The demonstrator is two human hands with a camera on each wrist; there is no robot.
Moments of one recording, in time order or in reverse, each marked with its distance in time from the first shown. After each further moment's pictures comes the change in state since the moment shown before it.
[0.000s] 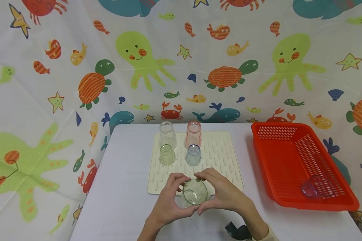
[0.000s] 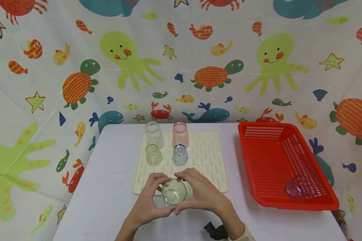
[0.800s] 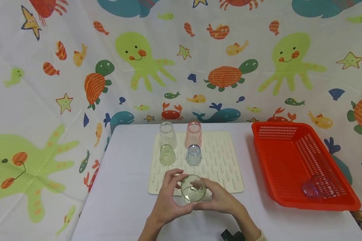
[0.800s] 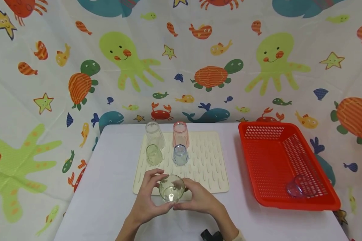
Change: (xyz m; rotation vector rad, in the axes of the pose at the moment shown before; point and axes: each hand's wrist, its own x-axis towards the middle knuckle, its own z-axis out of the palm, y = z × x) left_hand 0.004 0.001 0.001 0.007 0.134 0.068; right_hand -0.011 0.033 0.047 0.329 -0.038 0.069
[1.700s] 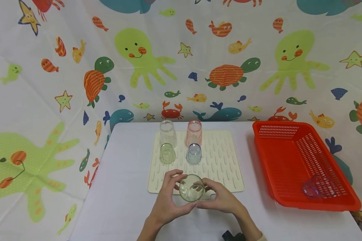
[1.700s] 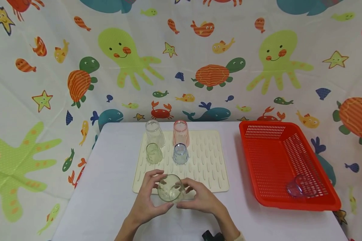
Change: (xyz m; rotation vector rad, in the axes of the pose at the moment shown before) left_hand -0.005 -0.005 -0.003 -0.032 -0.044 -0.072; right_hand -0.003 0.016 0.000 0.132 0.010 -0.042
